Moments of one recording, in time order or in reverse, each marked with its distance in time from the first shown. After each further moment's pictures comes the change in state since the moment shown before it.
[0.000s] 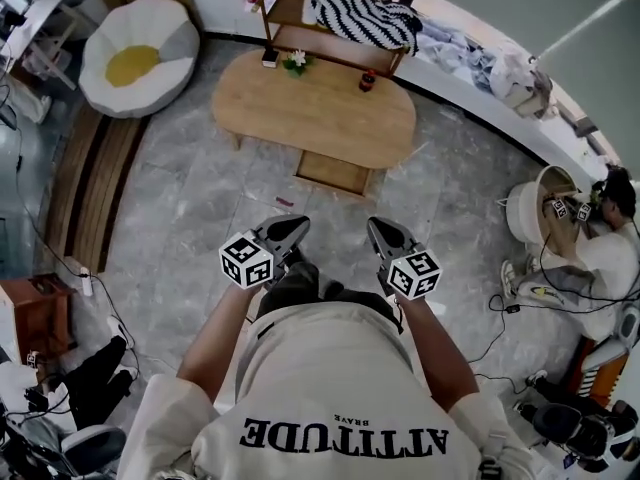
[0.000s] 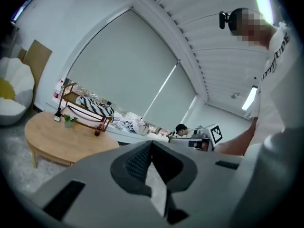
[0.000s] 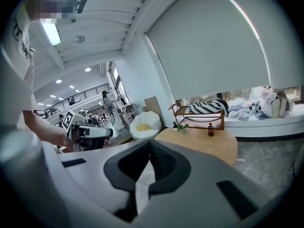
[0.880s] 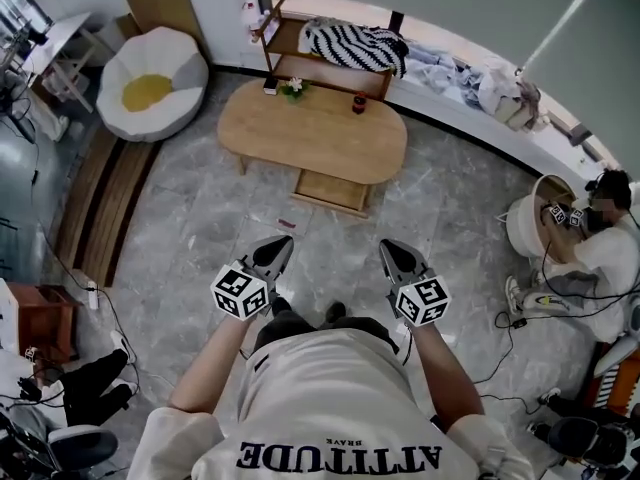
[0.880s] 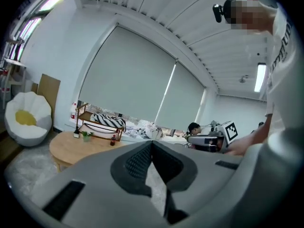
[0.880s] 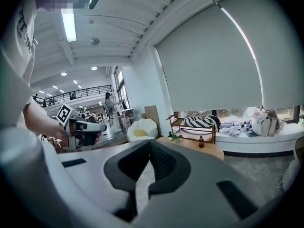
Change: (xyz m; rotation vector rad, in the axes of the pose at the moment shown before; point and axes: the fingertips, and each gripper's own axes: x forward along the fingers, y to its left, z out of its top) left arm -0.040 -0.084 0.000 0.149 -0.058 0.231; right arm -0.120 0.011 0.004 -0.128 -0.100 -0.045
